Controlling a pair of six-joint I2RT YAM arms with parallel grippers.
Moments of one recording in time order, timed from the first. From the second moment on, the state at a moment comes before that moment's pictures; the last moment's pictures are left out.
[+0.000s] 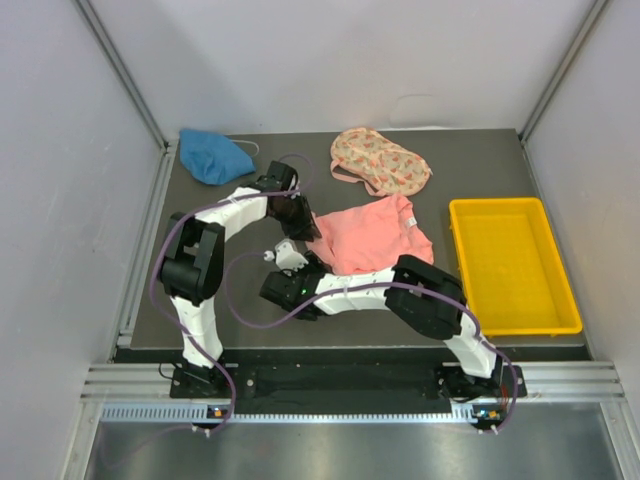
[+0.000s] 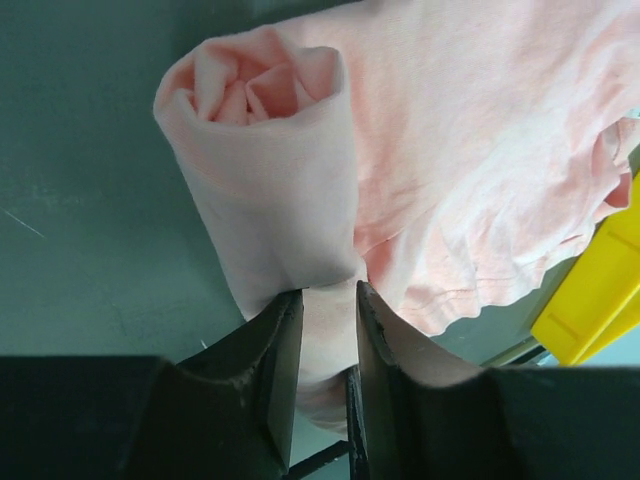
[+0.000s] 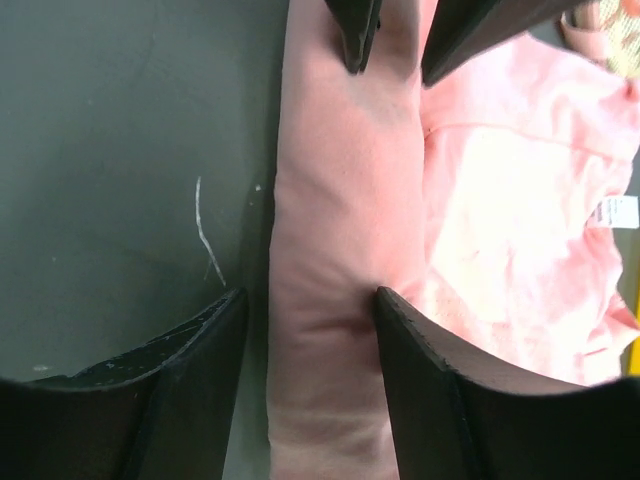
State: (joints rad) left arm -0.37 1.94 1.38 -0.54 0.37 -0.68; right arm 1.24 2.15 1.44 -0.41 0.97 0.34
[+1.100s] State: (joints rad) left arm -0.29 1.87 1.23 -0.34 0.49 -0.76; right arm 0.76 1.68 0.70 0.36 0.02 0.97
